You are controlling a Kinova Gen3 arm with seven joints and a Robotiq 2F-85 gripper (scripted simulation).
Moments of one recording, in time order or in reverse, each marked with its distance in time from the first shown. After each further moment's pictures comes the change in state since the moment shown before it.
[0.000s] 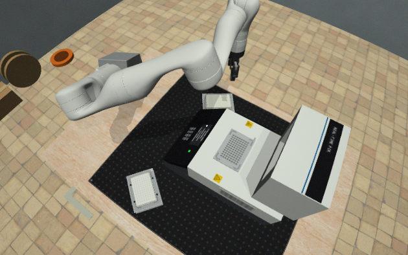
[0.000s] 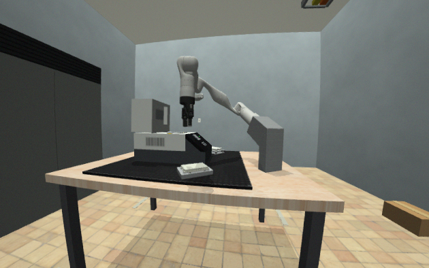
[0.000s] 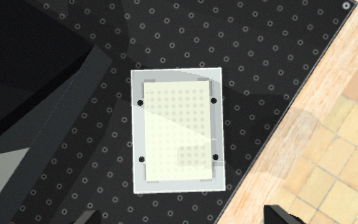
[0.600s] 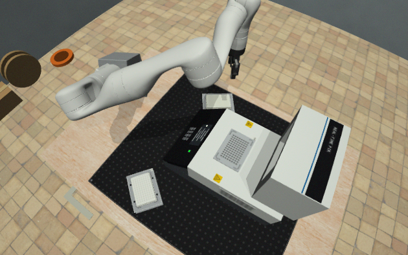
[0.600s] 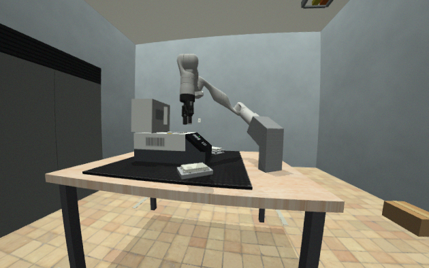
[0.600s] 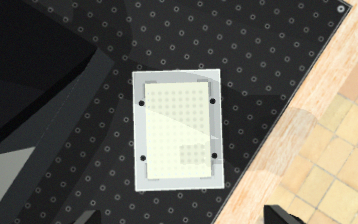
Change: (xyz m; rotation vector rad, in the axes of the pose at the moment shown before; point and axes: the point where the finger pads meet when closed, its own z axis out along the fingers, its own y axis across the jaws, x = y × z) arm 0.000 0.000 -0.012 0.000 0.000 0.001
